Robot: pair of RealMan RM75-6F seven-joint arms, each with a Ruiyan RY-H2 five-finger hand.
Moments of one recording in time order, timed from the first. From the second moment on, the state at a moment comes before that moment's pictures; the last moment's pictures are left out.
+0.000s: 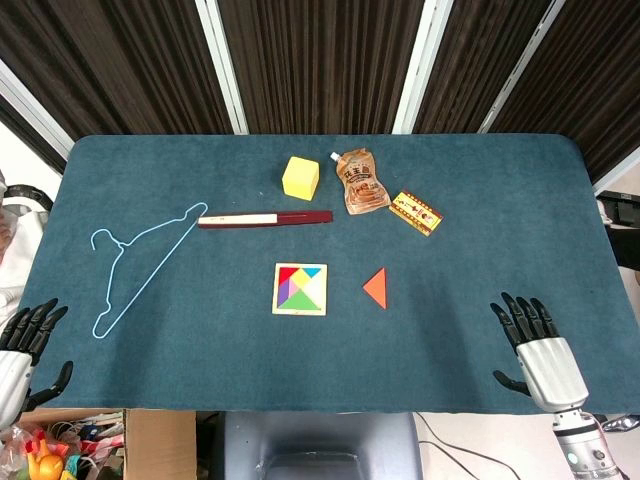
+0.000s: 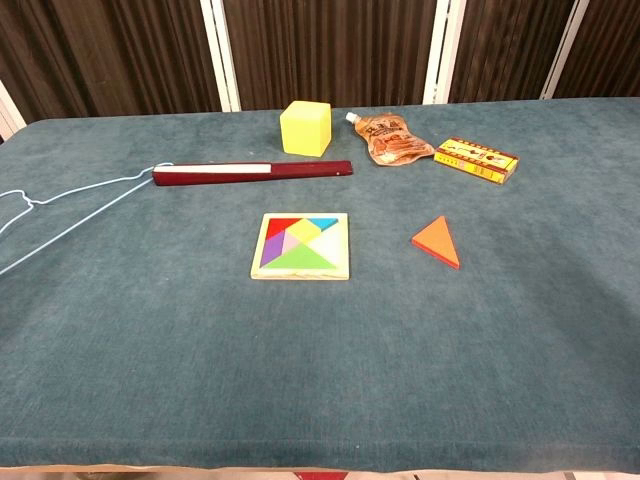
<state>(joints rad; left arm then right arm) -0.07 -1.03 0.02 -1.60 1.66 1.56 -0.18 0.09 -1.19 -0.02 -1.63 -1.65 1.47 -0.26</state>
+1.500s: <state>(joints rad) -0.08 -1.01 0.00 -1.56 1.61 1.55 -0.29 0.79 -1.55 0.14 -1.20 -1.34 0.74 -0.71</state>
